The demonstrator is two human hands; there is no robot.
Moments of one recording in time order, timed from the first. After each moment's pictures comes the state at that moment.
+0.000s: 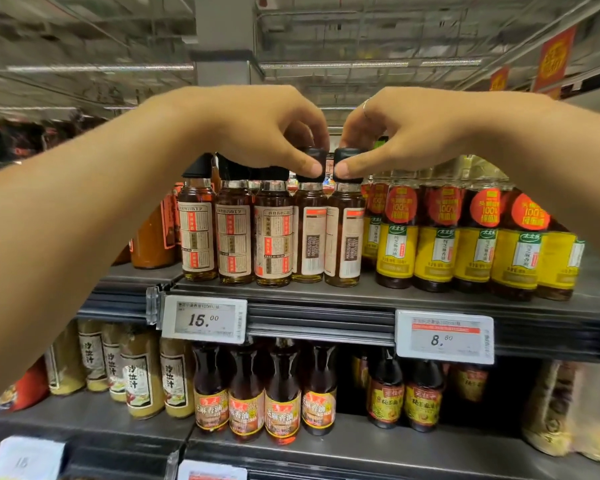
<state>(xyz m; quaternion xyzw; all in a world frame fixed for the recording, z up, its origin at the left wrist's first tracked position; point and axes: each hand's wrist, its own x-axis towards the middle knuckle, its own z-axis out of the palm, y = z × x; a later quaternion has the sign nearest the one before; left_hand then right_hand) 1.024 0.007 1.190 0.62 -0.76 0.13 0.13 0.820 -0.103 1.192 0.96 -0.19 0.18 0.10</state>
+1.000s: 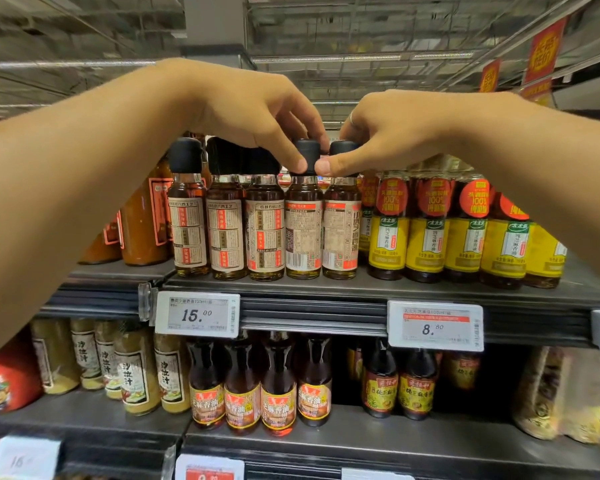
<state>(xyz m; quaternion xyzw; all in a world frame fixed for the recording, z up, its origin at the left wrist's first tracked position) 1.029 -0.001 1.203 0.60 -0.79 -0.03 0.11 0.828 -0.104 1.186 0.95 -0.25 0.17 0.12</state>
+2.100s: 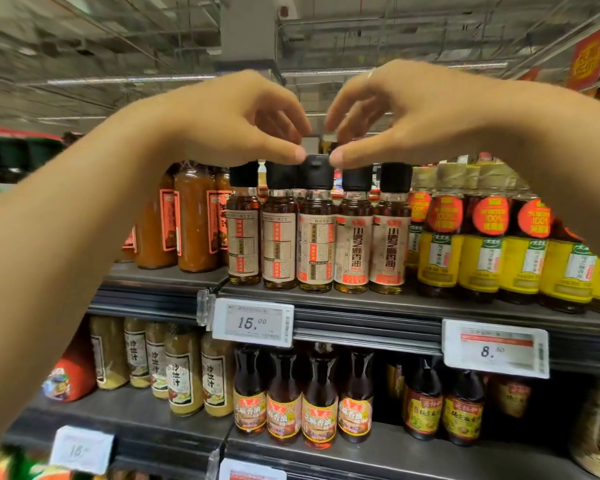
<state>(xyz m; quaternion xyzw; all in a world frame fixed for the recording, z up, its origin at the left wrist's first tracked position) 1.075 0.062 1.186 0.60 -0.75 0.15 0.24 0.850 -0.056 1.197 0.96 -0.13 0.26 0.07</state>
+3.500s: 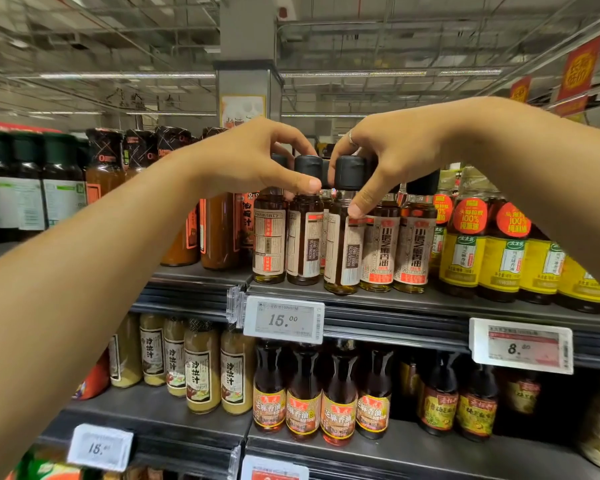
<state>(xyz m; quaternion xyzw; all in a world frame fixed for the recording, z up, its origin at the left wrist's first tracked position) 1.113 0.046 1.152 0.57 -0.73 -0.03 0.36 0.898 -0.051 1.196 0.98 -0.20 0.07 0.02</state>
